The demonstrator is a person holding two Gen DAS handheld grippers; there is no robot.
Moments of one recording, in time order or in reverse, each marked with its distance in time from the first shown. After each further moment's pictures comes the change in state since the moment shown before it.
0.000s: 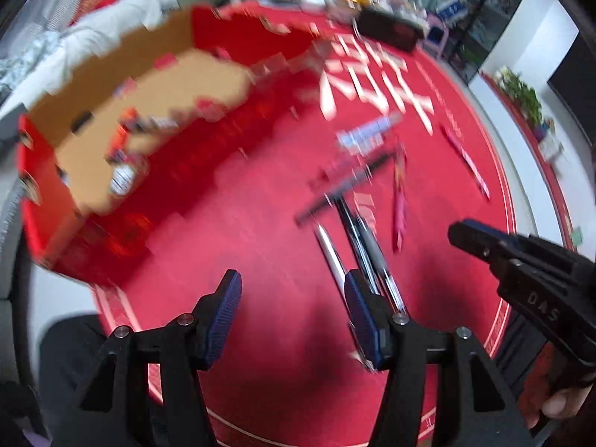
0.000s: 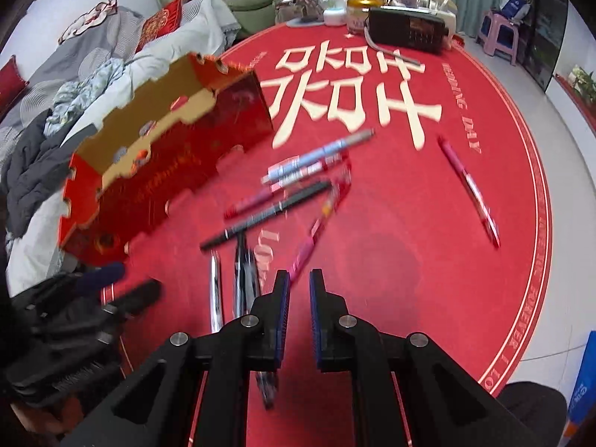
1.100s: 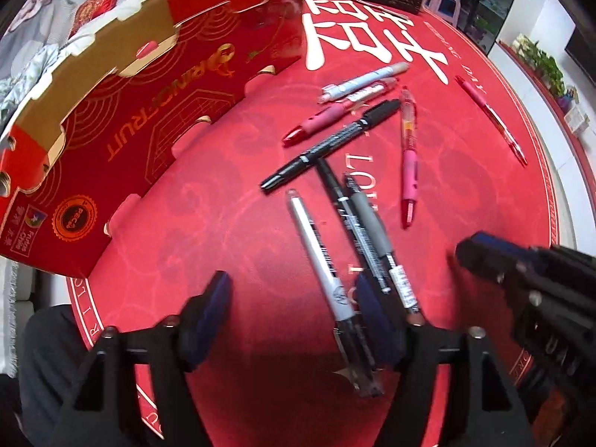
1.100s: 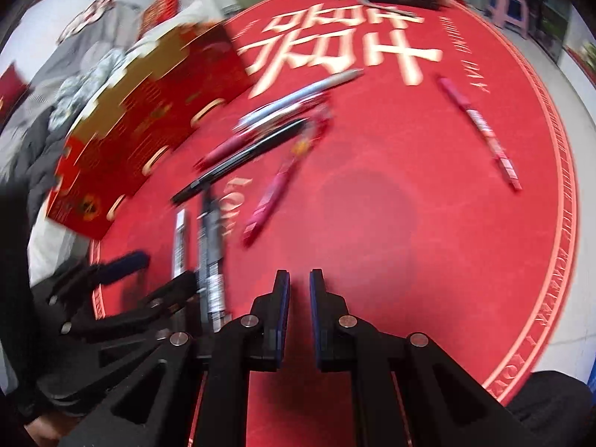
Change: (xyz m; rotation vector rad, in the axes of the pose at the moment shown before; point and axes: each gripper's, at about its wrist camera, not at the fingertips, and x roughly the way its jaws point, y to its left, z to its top) left arm 0.040 -0.027 -0.009 0.047 0.022 0.140; right arm 0.035 -0.021 -0.030 -0.001 0.075 0.063
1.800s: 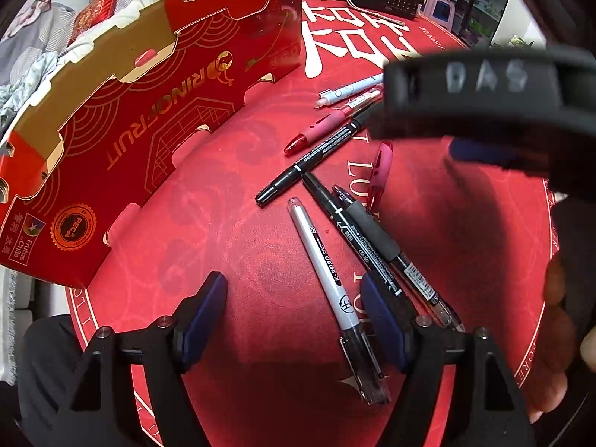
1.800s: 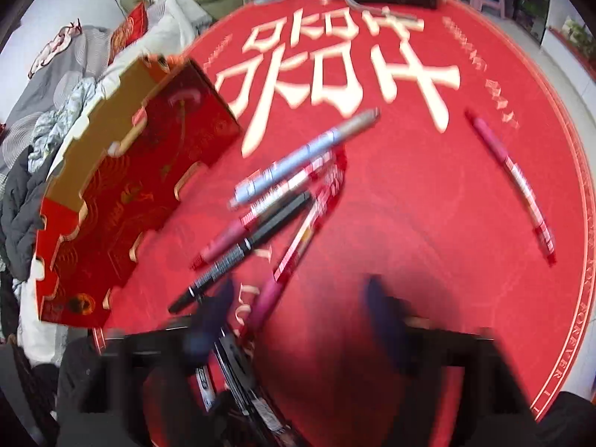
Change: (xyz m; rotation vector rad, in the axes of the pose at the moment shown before) left arm 0.002 -0.001 0.000 0.017 -0.030 -0.005; right arm 0.020 0.005 0.076 0.153 -0.057 -0.037
